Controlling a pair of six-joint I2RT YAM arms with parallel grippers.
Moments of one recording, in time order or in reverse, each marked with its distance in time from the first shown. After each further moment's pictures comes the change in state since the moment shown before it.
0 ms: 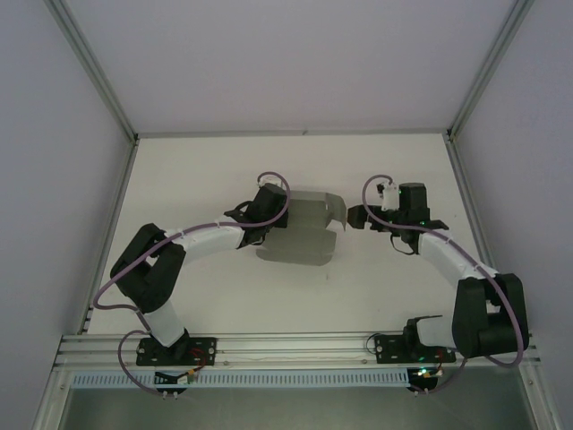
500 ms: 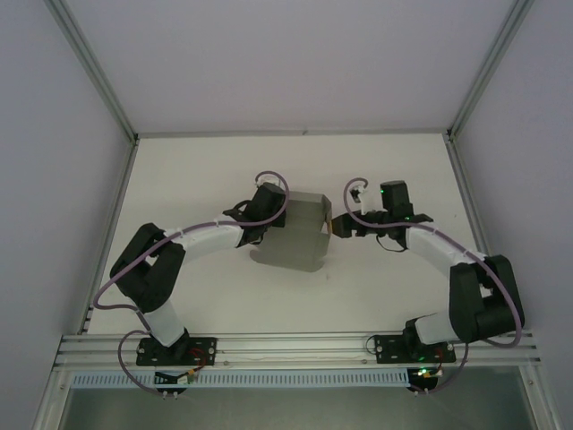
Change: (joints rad) left arm 0.013 0.000 0.002 -0.023 -0.017 0.006; right arm 0.134 0.110 0.063 -0.005 -0.225 -0.110
